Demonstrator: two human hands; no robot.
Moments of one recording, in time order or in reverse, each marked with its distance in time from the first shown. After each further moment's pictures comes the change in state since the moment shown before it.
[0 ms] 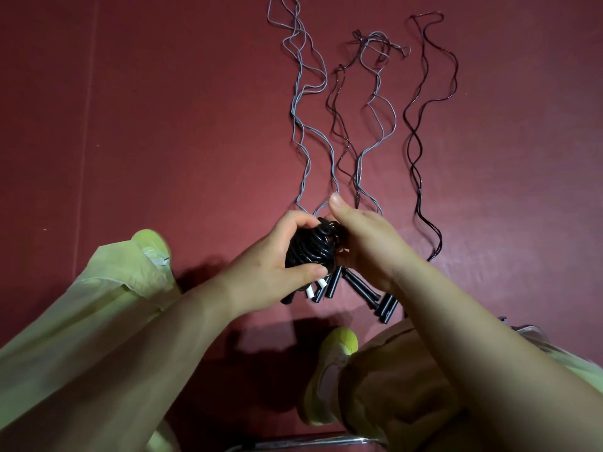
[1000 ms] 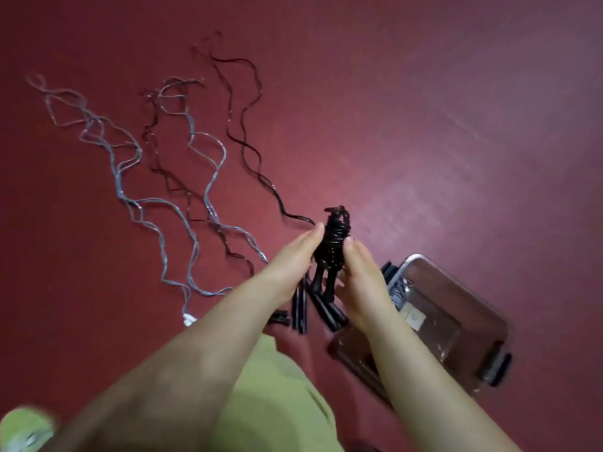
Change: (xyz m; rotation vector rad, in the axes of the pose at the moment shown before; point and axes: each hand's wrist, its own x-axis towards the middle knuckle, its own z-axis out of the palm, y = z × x) left_hand 0.174 0.067 0.306 -0.137 -0.345 -0.425; right_hand -0.118 0.124 -0.238 0.622 0.764 -0.183
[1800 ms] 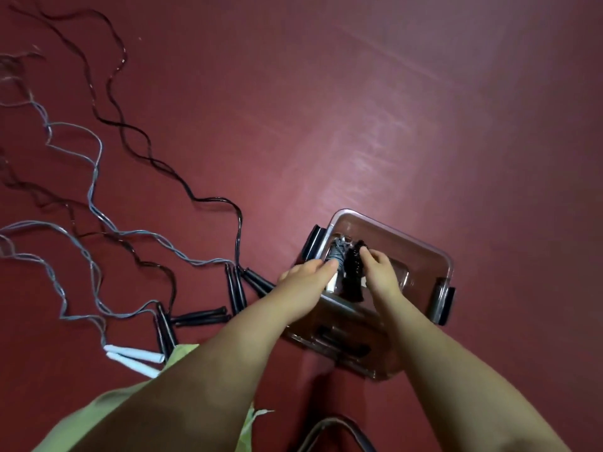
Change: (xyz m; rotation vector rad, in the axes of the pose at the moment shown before) left_hand 0.062 -0.085 0.133 0.805 -0.243 -0.198; right_hand 0.058 0.106 -0.226 -0.197 0.575 0.257
